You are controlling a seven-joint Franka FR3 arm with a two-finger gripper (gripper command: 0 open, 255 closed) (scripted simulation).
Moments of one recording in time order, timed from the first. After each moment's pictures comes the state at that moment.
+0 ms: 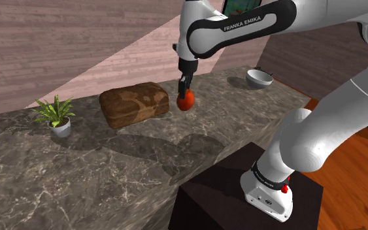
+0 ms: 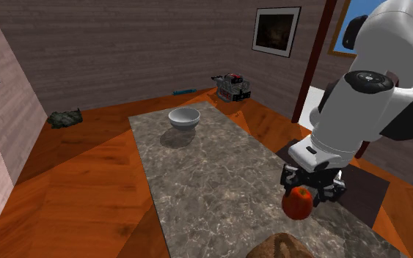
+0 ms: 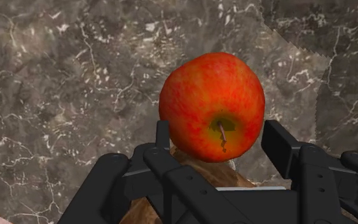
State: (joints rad) arm 0.19 -0.28 -0.05 -2.35 -0.08 2.05 -0.26
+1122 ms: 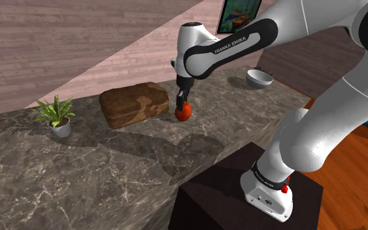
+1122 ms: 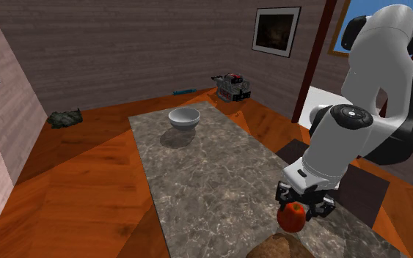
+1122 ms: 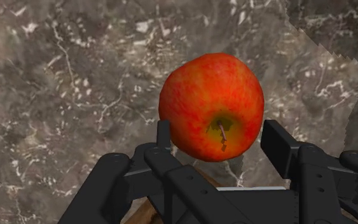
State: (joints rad) arm 0.19 -0.20 -0.06 -2.45 -0.09 2.23 -0.25
